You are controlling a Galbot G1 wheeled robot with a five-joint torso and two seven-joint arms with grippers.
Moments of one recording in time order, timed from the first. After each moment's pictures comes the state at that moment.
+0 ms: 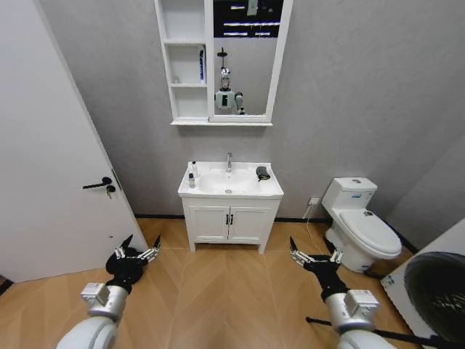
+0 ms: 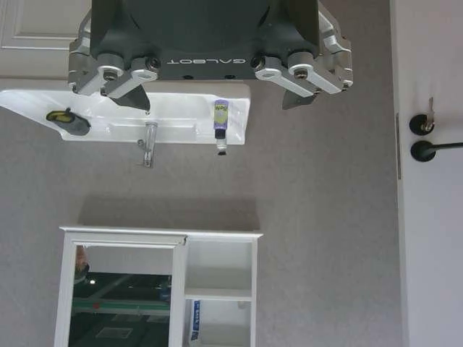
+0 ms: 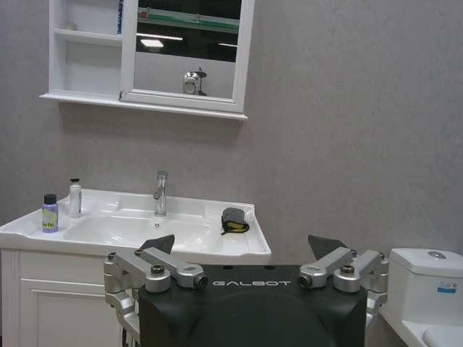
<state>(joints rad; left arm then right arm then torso) 1.52 -1.30 -0.78 -2.20 -0.40 0.17 0.10 -1.66 1.44 0.68 2.46 0.10 -0.29 0.07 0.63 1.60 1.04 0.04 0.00</state>
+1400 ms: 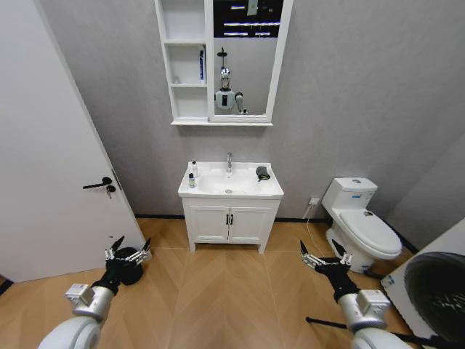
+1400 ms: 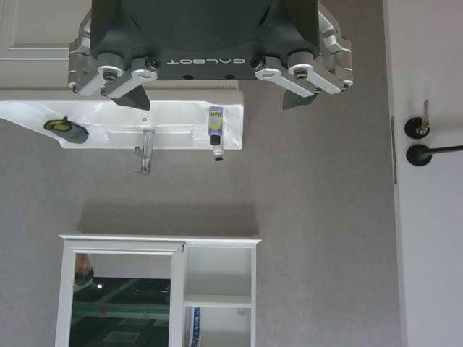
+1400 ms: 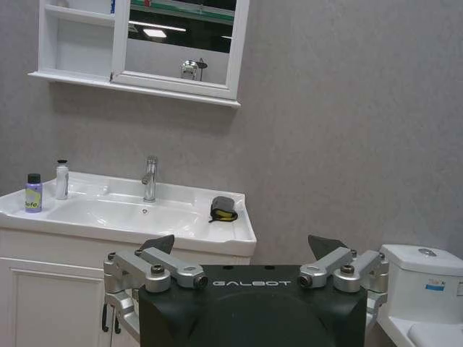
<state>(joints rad) 1.53 -1.23 -0.82 -2.14 -0.45 0.12 0.15 -1.67 1.38 0.80 2.36 0.18 -0.22 0.01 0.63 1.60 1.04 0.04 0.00</state>
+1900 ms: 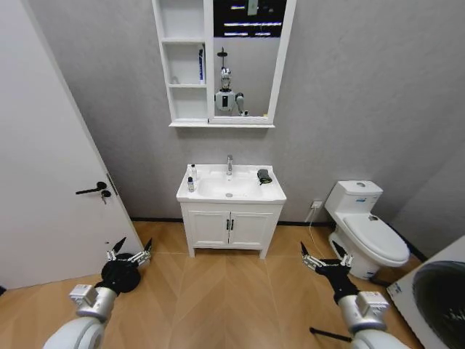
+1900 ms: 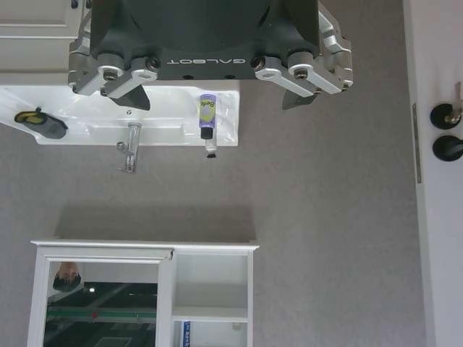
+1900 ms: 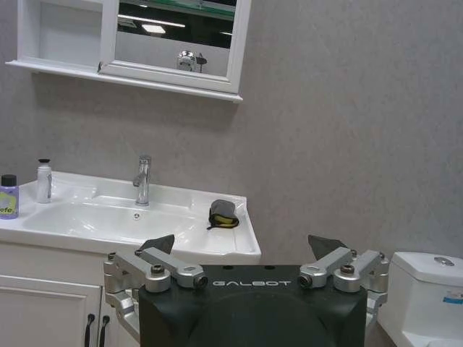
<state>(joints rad) 1.53 -1.24 -0.82 -2.13 -0.44 0.12 0.14 -1.67 1.38 0.80 2.35 0.17 -0.21 0.01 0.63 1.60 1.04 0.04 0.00</state>
